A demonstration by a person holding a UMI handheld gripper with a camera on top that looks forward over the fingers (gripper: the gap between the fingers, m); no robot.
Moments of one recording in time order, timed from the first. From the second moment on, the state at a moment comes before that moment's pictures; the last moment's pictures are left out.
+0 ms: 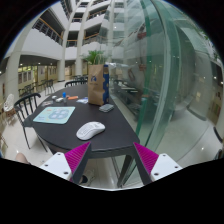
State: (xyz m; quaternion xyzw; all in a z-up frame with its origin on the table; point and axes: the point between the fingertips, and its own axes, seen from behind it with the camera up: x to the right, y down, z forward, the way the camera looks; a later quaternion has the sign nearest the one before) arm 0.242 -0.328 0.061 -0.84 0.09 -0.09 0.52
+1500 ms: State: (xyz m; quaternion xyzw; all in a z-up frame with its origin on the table) arm -0.054 0.029 0.074 -0.84 0.07 0.00 0.54
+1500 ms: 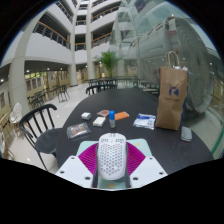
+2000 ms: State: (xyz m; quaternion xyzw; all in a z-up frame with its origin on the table) arm -0.069 0.008 -0.002 -0.90 0.03 0.03 0.43
